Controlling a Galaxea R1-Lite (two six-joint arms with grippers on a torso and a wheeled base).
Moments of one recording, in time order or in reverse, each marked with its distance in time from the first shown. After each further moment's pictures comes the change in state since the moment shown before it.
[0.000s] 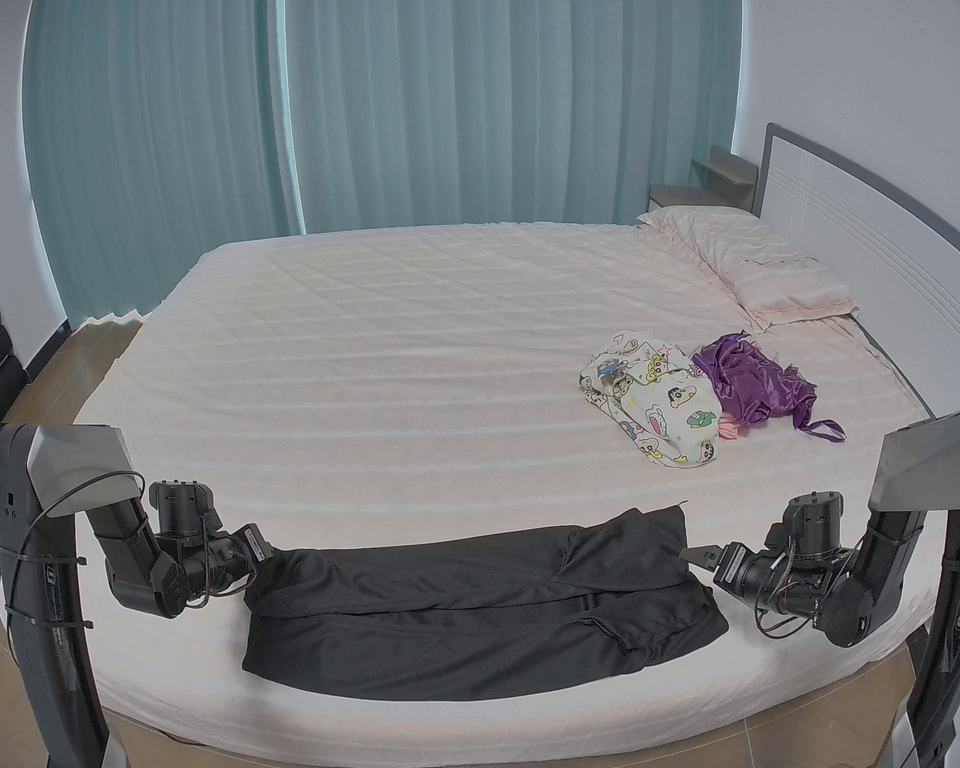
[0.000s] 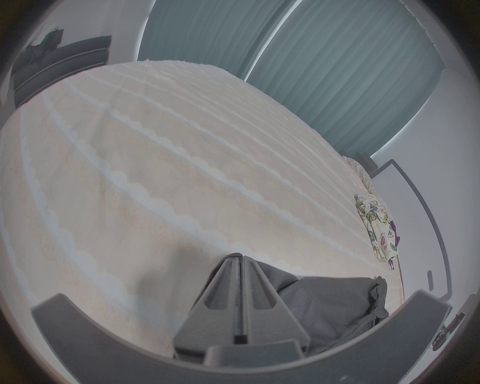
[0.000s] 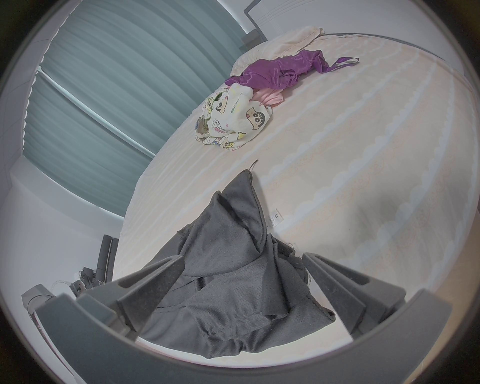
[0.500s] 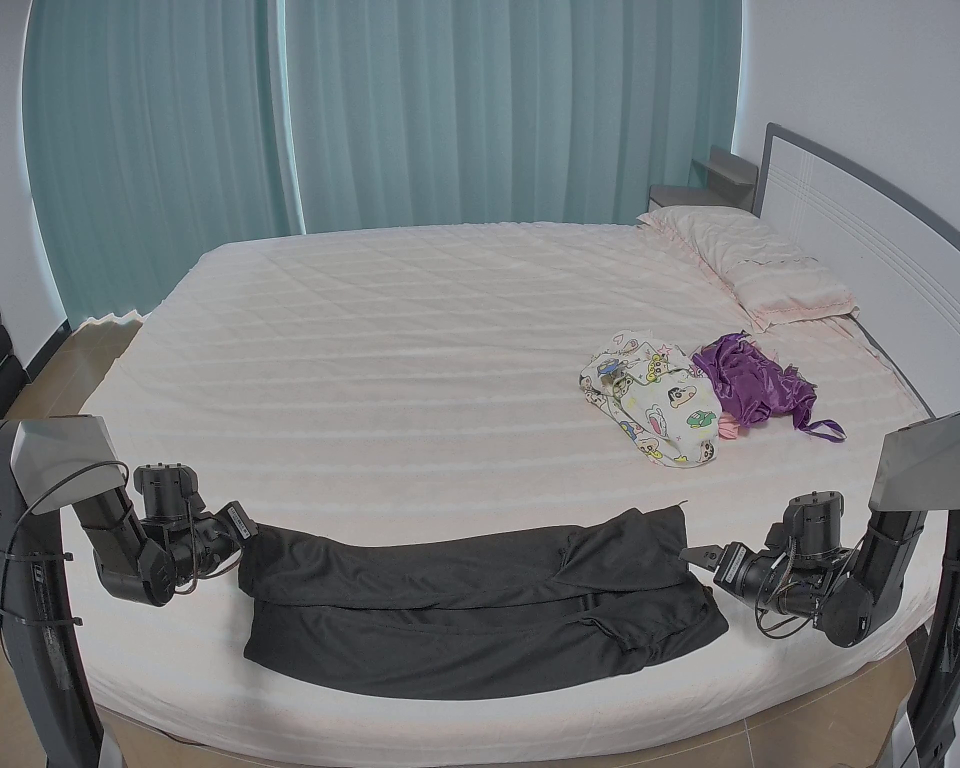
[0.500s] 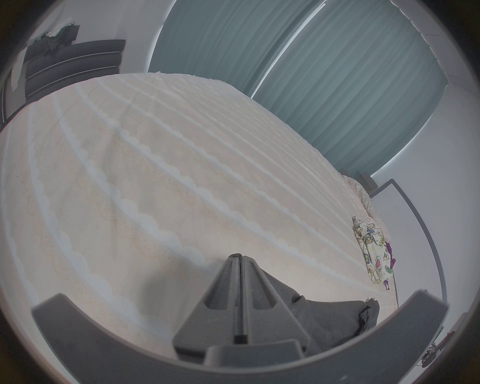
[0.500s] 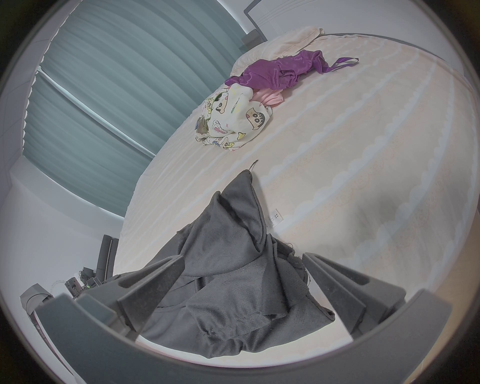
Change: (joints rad) left arm 0.032 -0.046 -0.020 -0.011 0.030 -0.058; right arm 0.000 -0.002 0.002 0.000 0.000 0.000
